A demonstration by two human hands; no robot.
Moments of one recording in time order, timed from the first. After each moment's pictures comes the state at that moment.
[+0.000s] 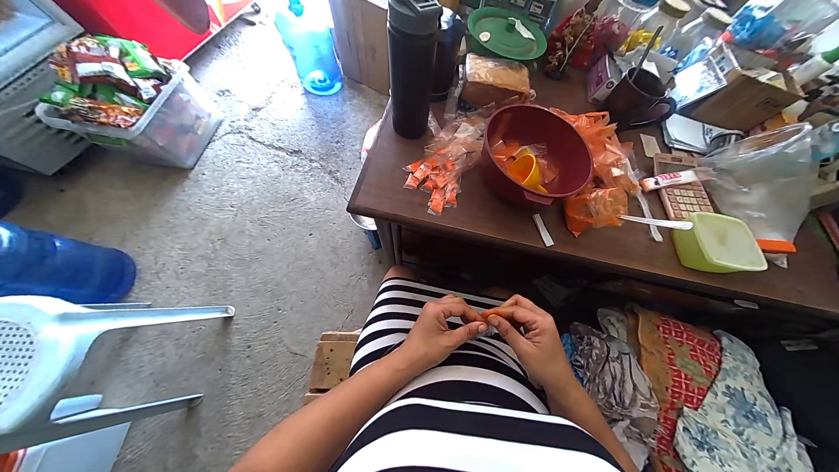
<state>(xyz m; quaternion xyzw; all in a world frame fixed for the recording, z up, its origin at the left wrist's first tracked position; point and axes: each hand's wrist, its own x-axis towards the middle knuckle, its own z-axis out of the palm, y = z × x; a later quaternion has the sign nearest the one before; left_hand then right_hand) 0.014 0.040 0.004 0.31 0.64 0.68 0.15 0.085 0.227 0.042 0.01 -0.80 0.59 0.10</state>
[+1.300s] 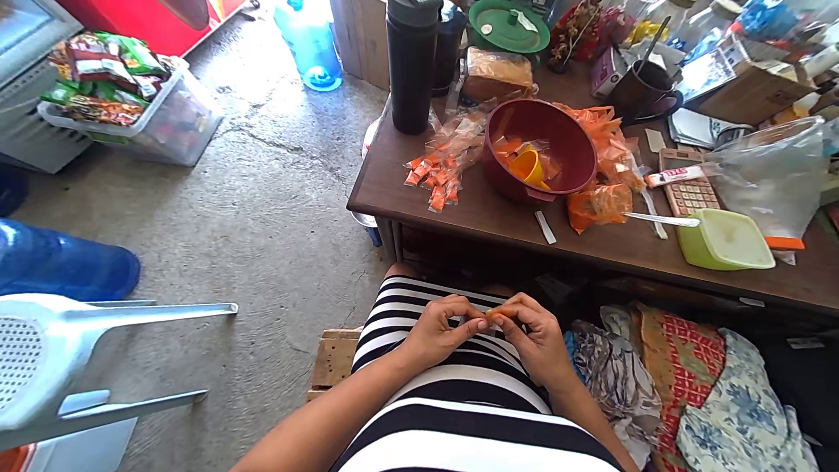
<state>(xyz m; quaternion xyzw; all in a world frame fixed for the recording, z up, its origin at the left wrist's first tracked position) 0.012 0.040 0.000 0.33 0.62 0.69 0.16 0.085 0.230 0.038 0.05 -0.80 0.59 0.12</state>
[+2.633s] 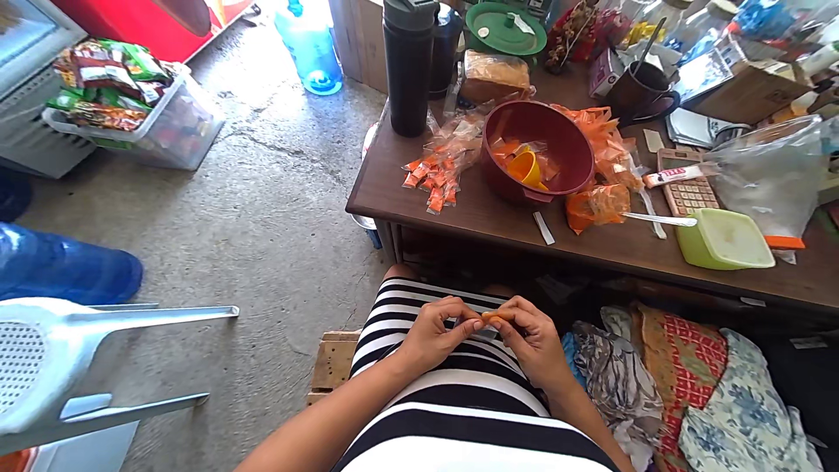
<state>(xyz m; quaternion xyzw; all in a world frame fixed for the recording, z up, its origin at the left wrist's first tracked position) 0.015 0.038 0.002 0.33 0.63 0.69 0.13 0.087 0.230 0.034 0.05 -0.80 0.59 0.12</state>
